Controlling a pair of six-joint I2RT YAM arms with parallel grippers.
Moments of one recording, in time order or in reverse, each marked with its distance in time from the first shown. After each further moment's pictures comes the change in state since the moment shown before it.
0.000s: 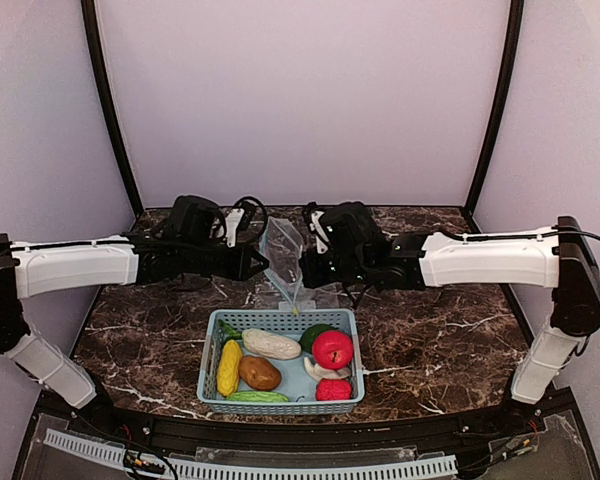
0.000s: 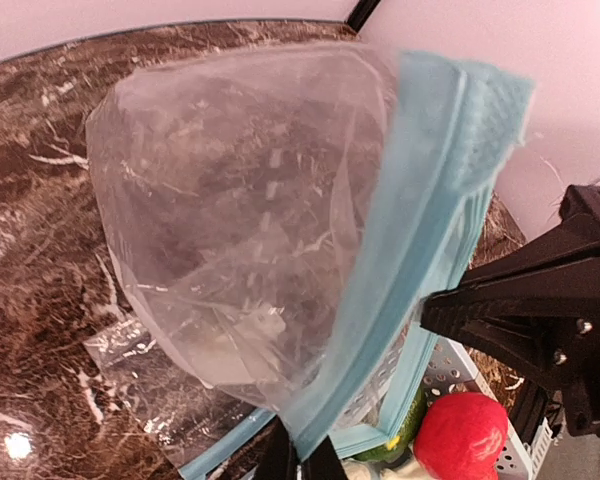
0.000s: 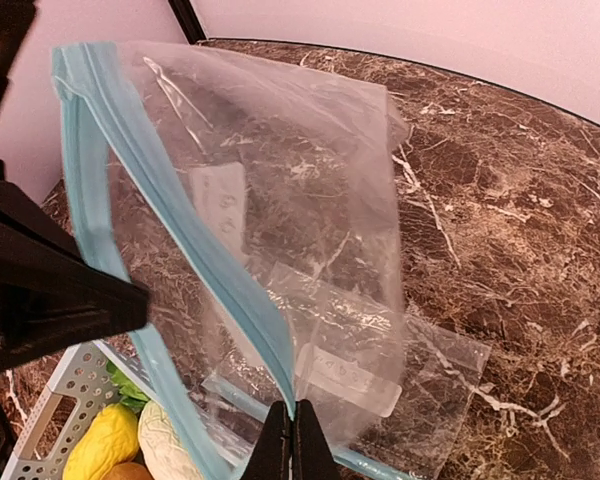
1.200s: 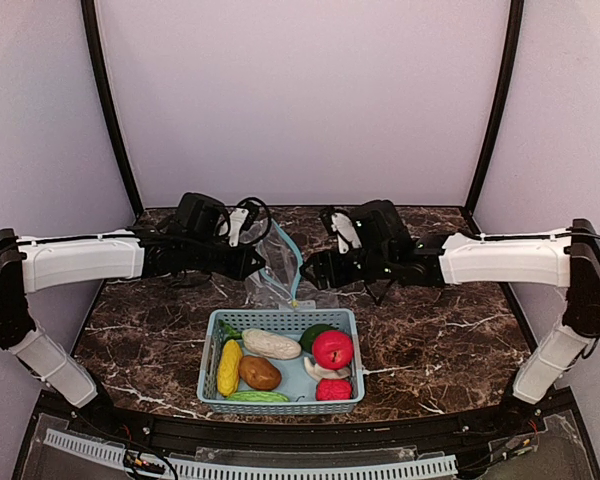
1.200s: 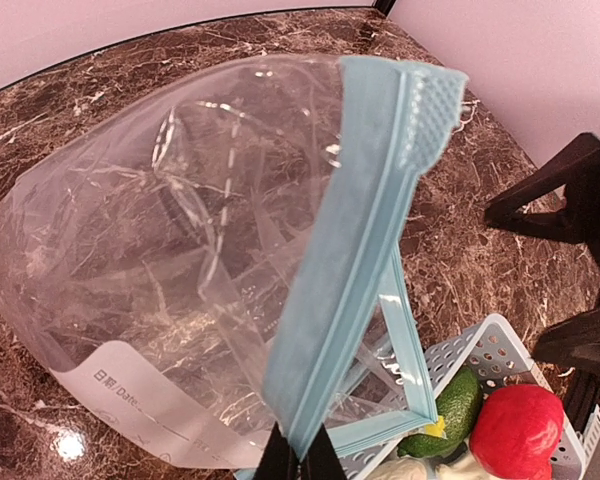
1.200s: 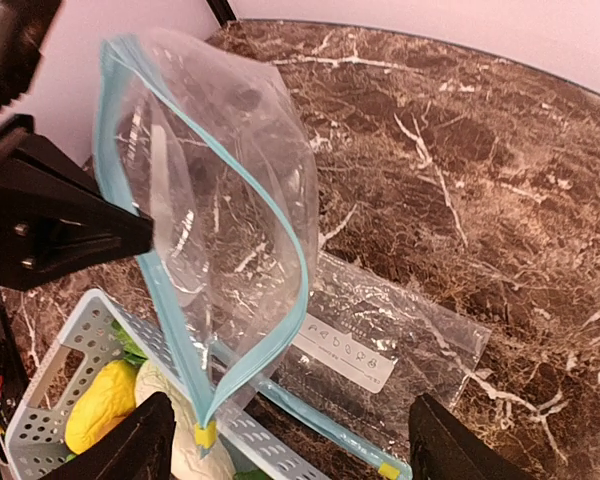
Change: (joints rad) left arm 0.004 0.032 0.053 -0.077 -0.077 0.124; right arm -0.114 -0.070 -0.133 0.060 -0.230 -0.037
